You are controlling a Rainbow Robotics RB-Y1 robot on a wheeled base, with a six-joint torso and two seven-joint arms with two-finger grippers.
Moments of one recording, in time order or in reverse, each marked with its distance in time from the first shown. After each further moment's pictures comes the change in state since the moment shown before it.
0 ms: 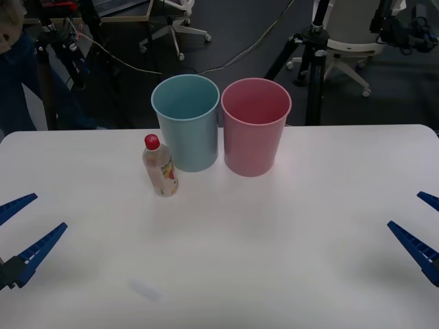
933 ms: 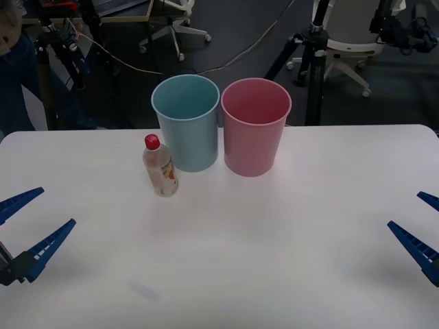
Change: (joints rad) right arm 0.000 0.000 0.000 0.000 0.000 0.000 0.000; left arm -0.006 0.004 -0.034 -0.037 -0.014 0.041 -0.048
